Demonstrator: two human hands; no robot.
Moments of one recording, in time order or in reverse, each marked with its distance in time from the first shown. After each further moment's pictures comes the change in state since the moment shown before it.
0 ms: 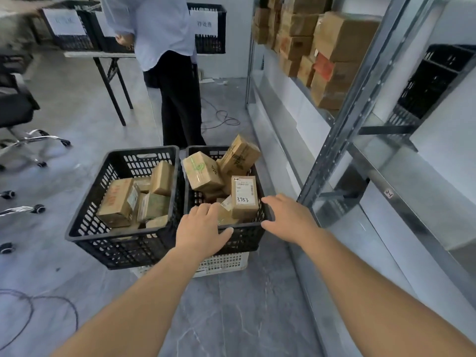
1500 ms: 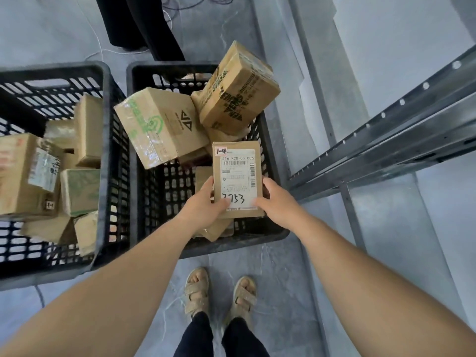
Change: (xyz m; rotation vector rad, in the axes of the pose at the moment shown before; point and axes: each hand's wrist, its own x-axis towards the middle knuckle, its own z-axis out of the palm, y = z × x) left_hand 0.280 -0.062 0.212 -0.776 -0.596 -0.387; right_hand 0.280 0.107 0.181 0.716 -0.418 0.408
